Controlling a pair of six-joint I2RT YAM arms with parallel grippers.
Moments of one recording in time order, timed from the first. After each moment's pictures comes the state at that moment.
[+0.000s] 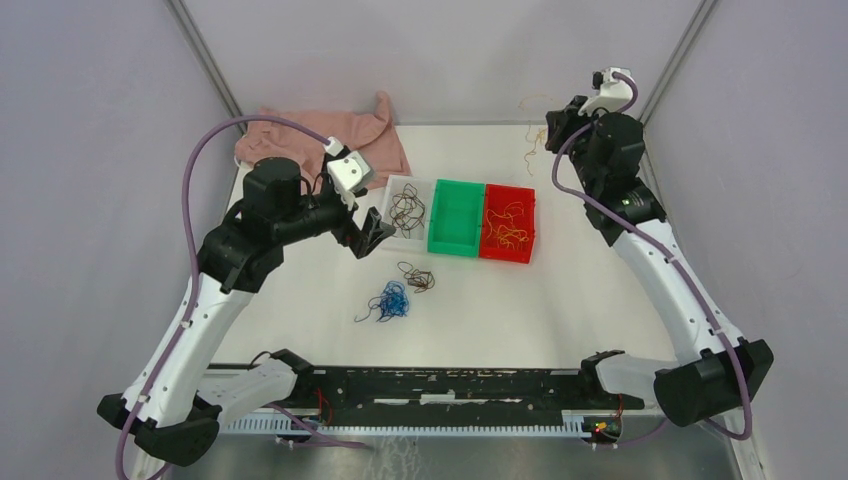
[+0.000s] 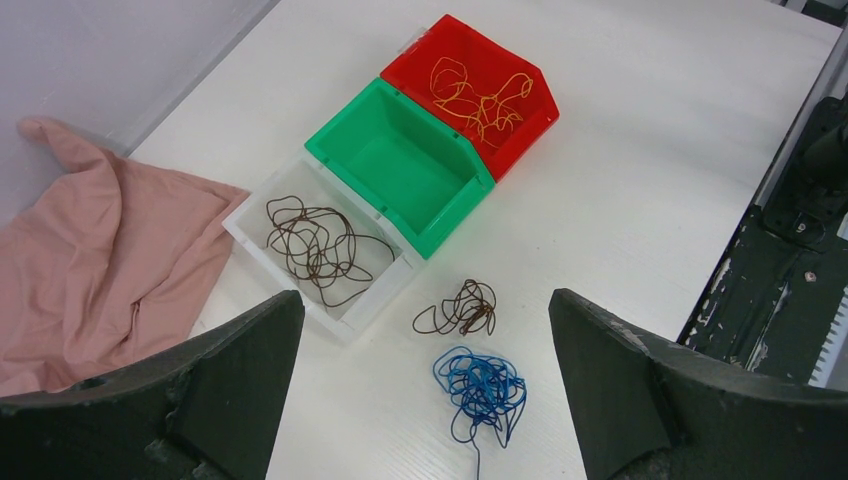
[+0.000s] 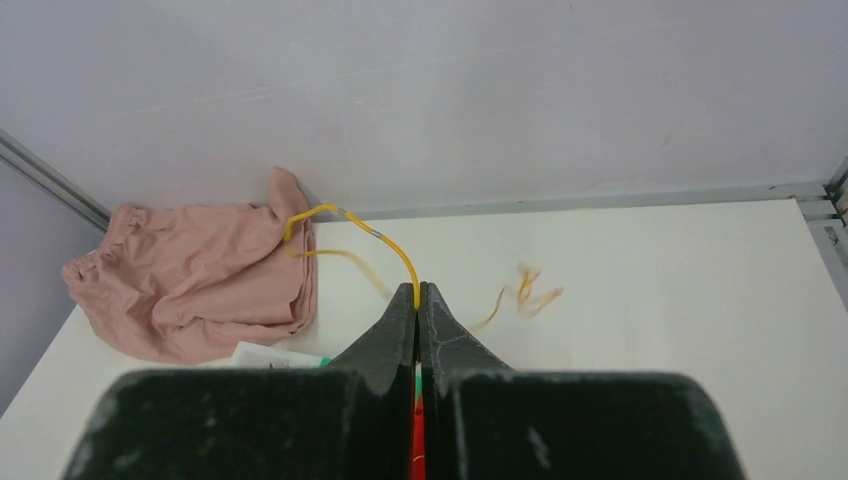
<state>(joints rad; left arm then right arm) -0.51 1.00 1.35 -0.73 0.39 0.26 0.29 1.24 1.28 -0.06 0.17 0.26</state>
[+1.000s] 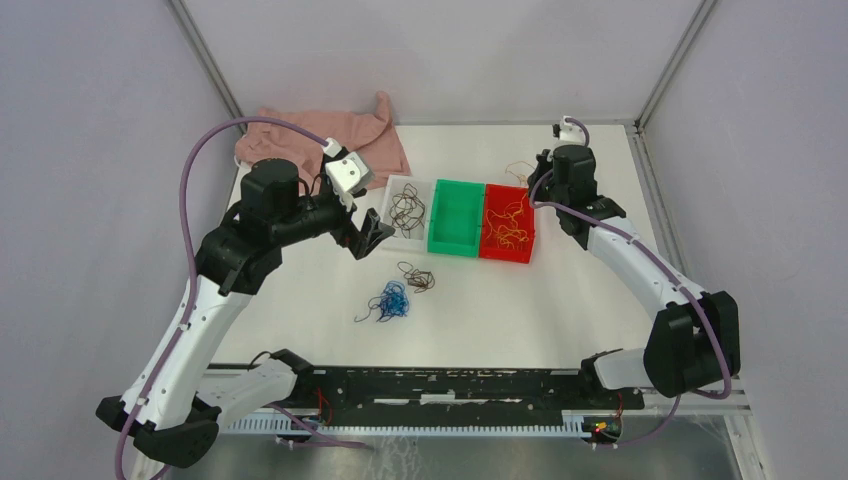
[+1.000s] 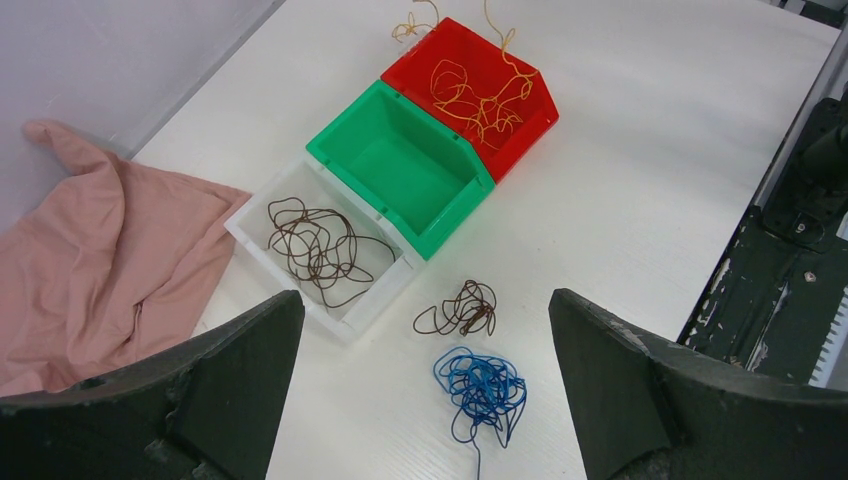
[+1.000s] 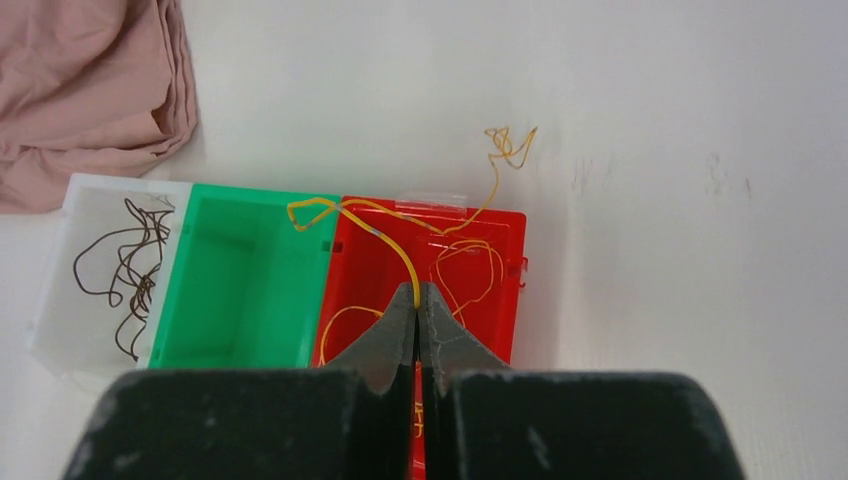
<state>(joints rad) -0.51 0.99 1.35 -0.73 0.39 0.26 0.29 1.38 1.03 -0.12 0.14 0.34</state>
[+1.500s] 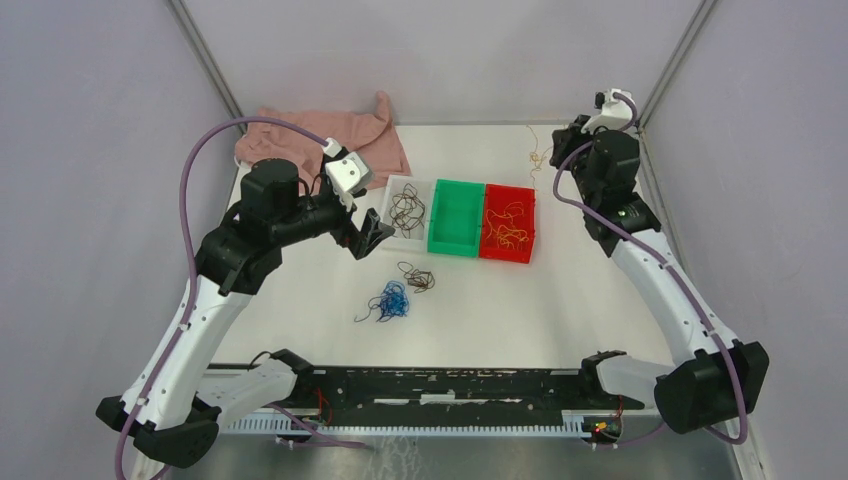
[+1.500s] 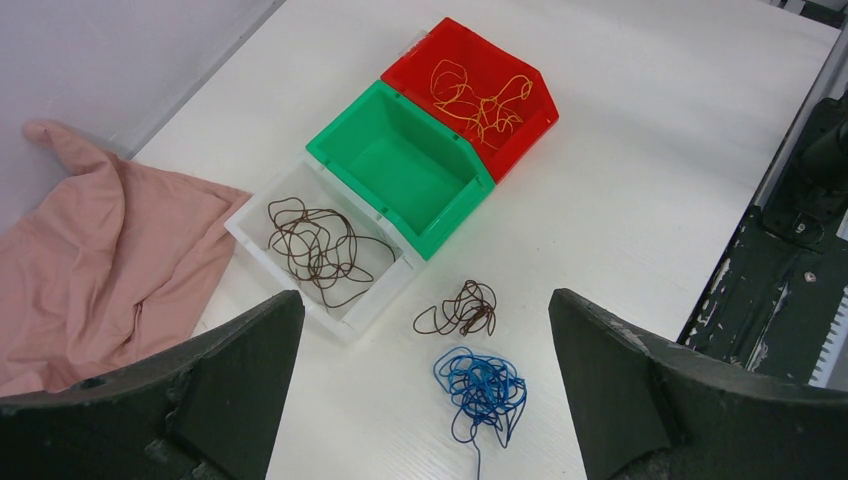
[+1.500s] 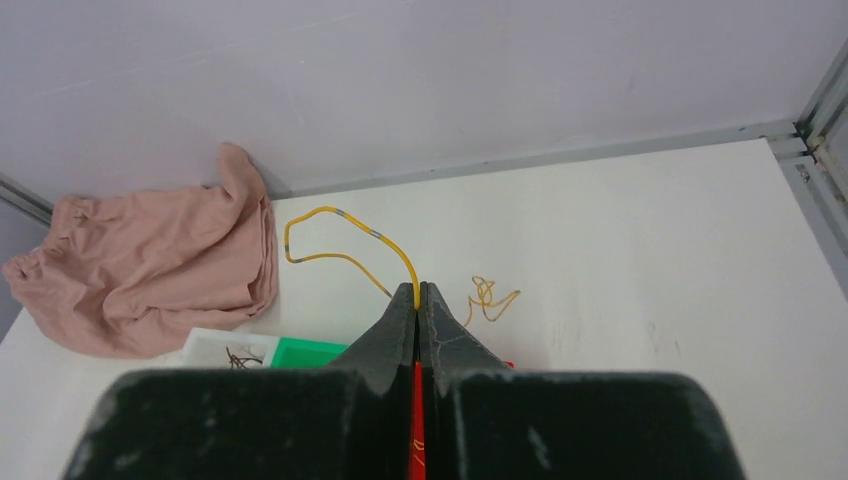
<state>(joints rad) -0.51 0.99 1.35 -0.73 0.39 0.26 0.25 1.21 1.12 0.00 0.19 0.28</state>
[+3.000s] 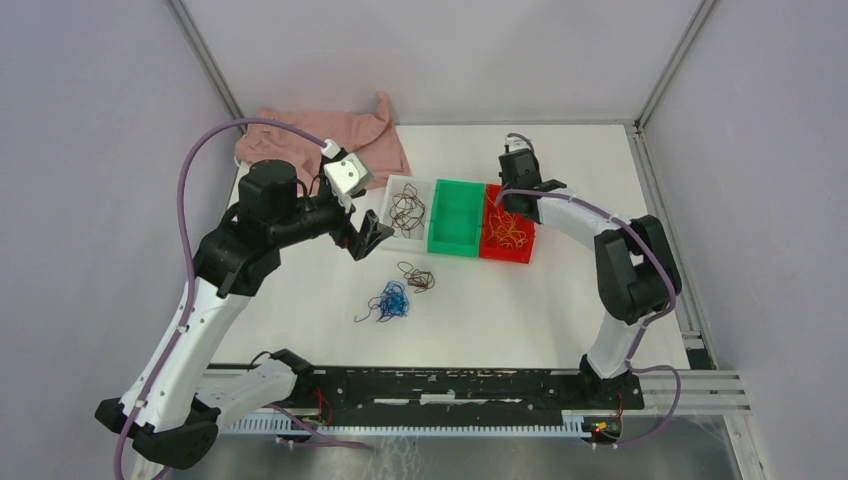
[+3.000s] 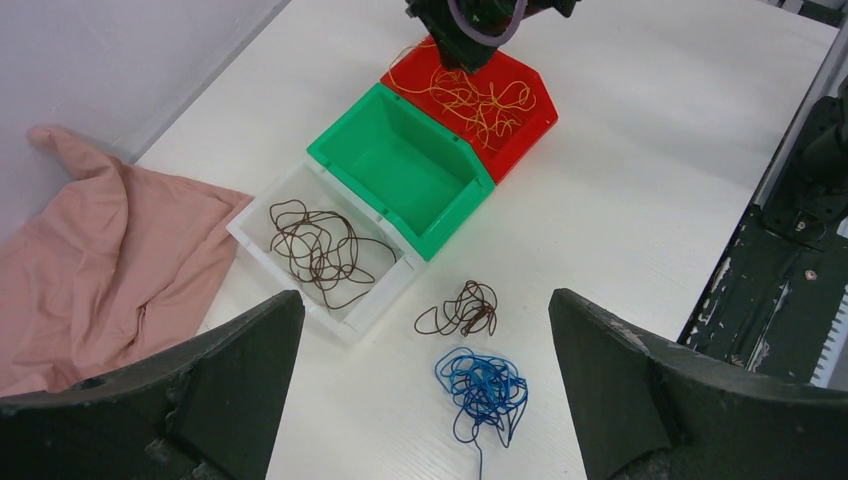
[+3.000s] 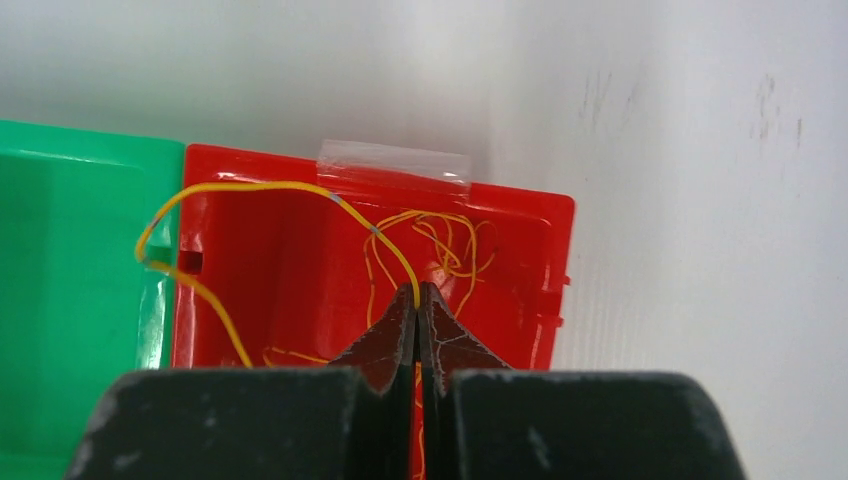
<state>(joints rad) -0.51 0.99 1.35 -0.73 0.40 0.27 0.38 1.78 1.21 -0.25 0.33 0.25</state>
